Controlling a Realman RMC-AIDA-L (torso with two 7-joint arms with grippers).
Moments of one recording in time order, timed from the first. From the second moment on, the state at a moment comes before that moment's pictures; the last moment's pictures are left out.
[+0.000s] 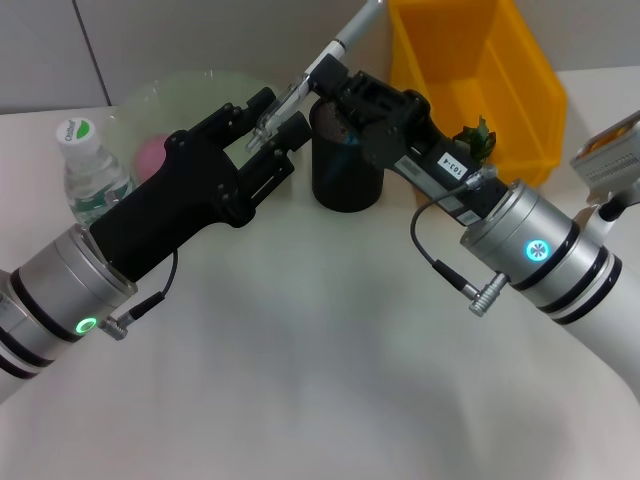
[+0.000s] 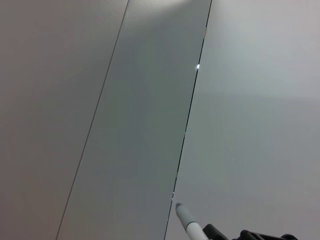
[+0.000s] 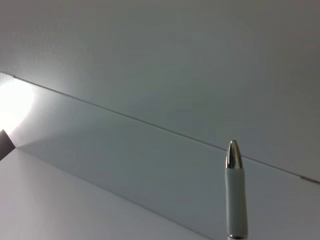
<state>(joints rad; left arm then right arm) -0.70 -2.08 0.87 -0.09 1.19 1.68 -0.72 0.75 2.09 -0.58 0.26 -1.29 -1.63 1.49</state>
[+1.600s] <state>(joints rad) -0.70 -2.08 0.85 -0.09 1.18 1.67 -0.72 0.75 2.09 -0.57 0.25 -1.30 -1.63 1.50</state>
